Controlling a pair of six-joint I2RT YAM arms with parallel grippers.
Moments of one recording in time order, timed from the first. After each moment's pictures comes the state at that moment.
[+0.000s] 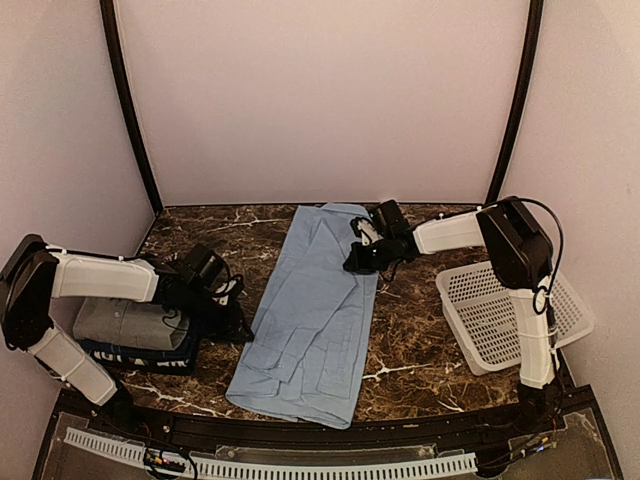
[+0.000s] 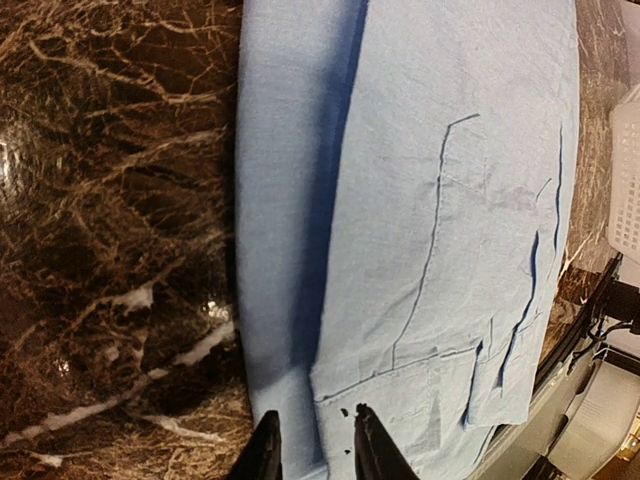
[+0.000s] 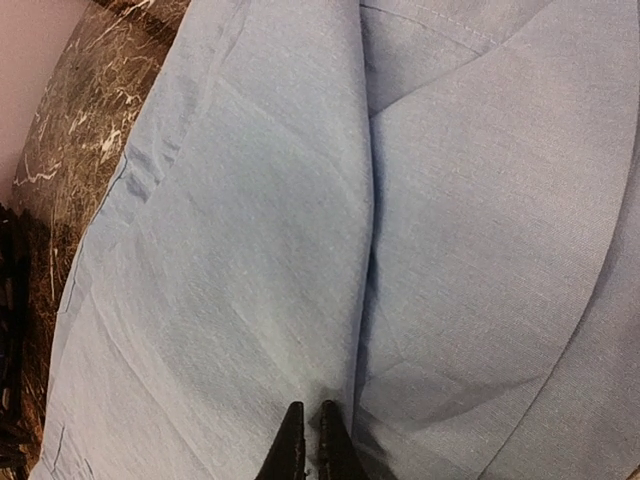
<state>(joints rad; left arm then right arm) -0.59 1.49 0.75 -0.42 0.41 -0.59 0.58 2.21 1.49 -0.12 -0.34 0.40</state>
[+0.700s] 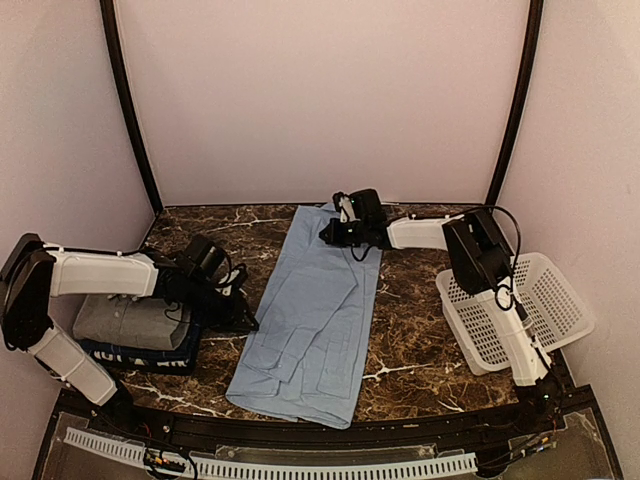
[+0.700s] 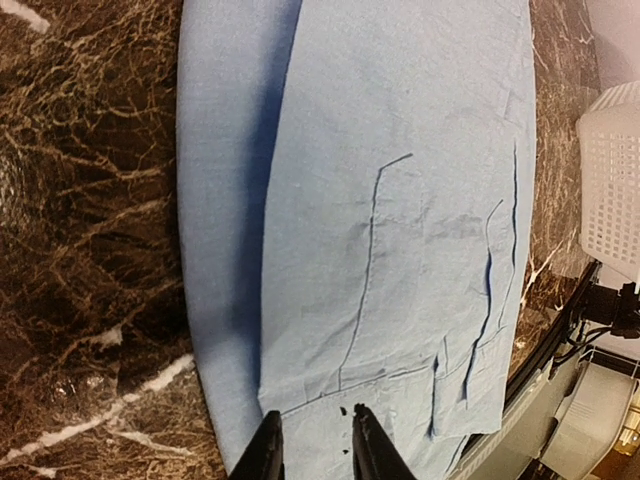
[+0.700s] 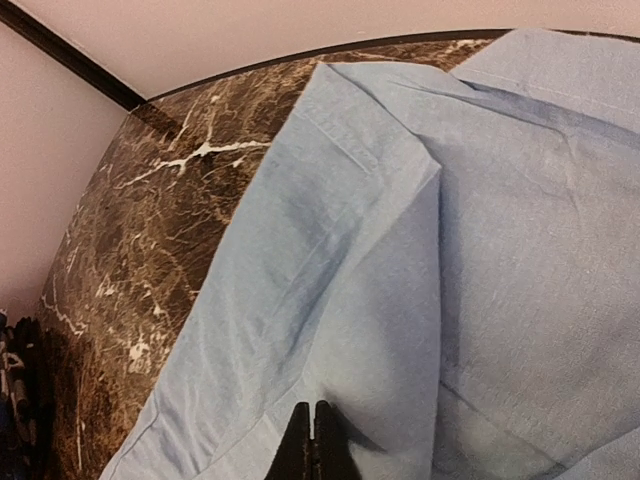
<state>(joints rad) -0.59 1.49 0.79 -0.40 0.43 -0.59 0.57 2.54 1.97 0.04 -0.33 0.48</state>
